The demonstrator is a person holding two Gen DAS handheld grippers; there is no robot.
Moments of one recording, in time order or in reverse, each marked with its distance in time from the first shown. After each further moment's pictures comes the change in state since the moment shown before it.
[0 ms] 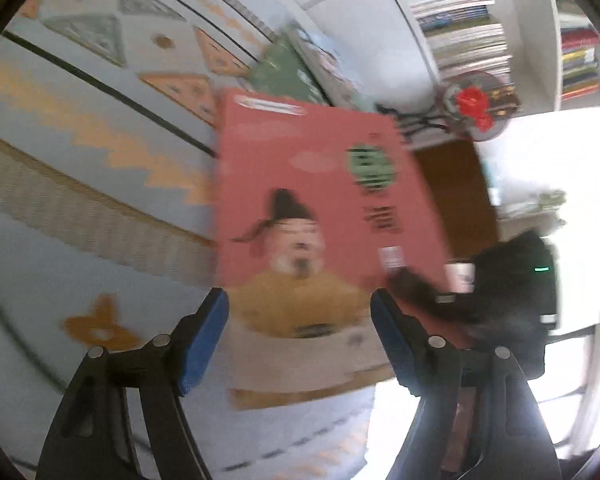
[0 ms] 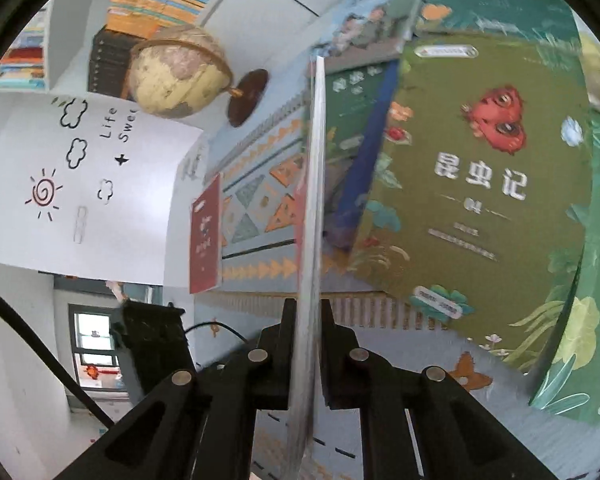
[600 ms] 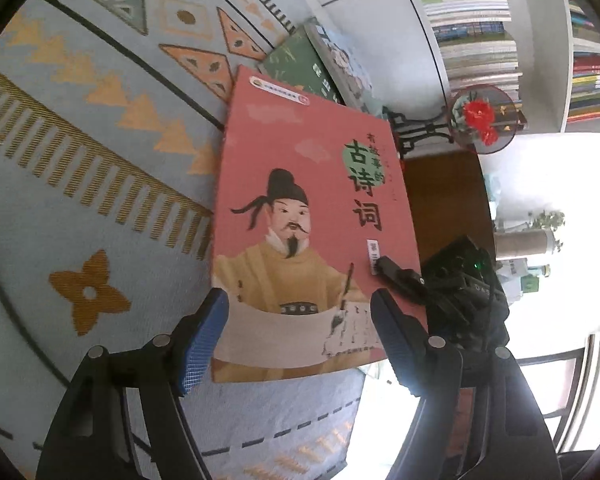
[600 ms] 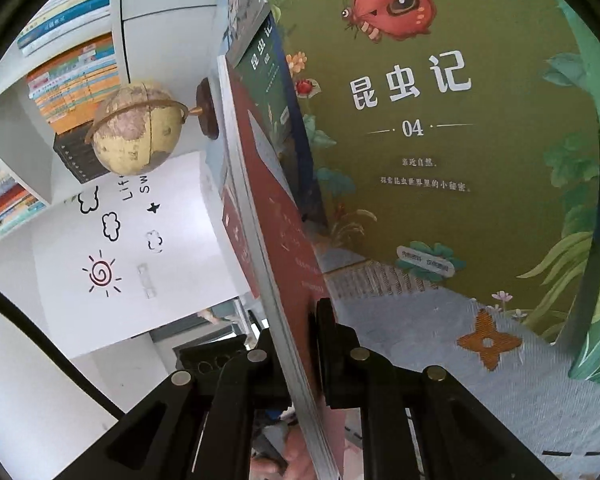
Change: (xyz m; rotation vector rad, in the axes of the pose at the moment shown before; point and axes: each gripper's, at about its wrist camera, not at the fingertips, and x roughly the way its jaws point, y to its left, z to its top) left arm -0.006 0.005 -0.011 -0.093 -0.014 0.037; right arm 0.016 -0.077 0.008 0.429 0.160 0.293
